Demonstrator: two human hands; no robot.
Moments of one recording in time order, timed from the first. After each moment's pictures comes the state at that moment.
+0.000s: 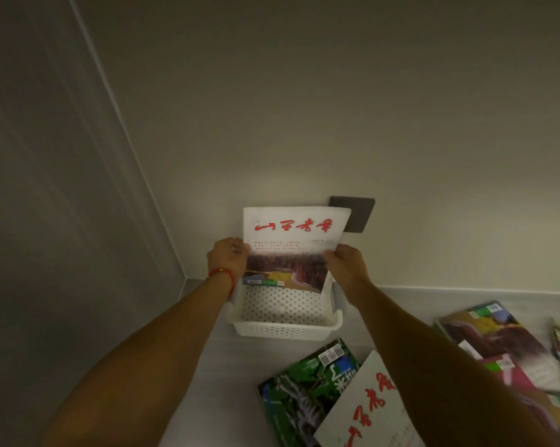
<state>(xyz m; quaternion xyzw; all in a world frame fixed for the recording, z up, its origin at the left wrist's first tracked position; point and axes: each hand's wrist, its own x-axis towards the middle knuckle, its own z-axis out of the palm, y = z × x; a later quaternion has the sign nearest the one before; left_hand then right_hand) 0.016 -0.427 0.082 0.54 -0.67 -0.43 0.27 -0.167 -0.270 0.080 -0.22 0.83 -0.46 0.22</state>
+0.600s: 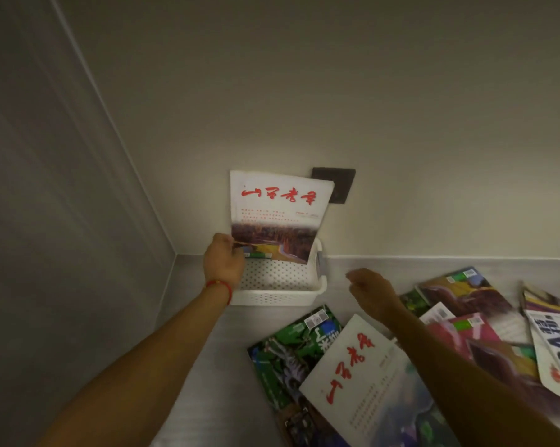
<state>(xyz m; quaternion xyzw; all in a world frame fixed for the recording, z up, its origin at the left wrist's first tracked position) 0.036 -0.356 0.069 0.53 -0.71 -0.36 0.28 -0.176 -0.127 0.040 -0.35 0.88 -0.22 0.22</state>
